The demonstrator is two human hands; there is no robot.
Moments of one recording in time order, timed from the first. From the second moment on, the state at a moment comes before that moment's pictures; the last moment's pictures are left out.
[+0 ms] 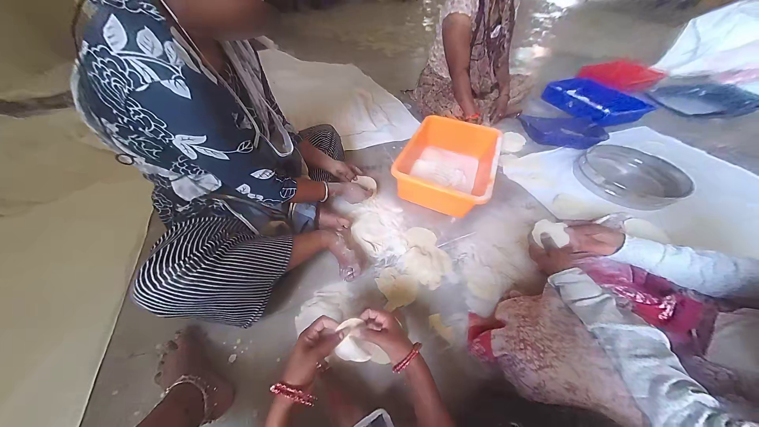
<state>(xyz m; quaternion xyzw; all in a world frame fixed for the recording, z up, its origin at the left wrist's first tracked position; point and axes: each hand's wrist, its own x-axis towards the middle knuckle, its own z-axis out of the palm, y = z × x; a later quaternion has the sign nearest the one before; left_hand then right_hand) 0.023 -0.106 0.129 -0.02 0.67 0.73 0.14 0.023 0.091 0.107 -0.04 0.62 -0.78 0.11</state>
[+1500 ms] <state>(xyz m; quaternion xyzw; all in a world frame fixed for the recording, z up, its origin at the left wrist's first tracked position) 0.032 -0.042 0.056 -0.12 0.83 0.53 0.15 0.033 0.086 0.083 0.04 0.92 -0.32 0.21</state>
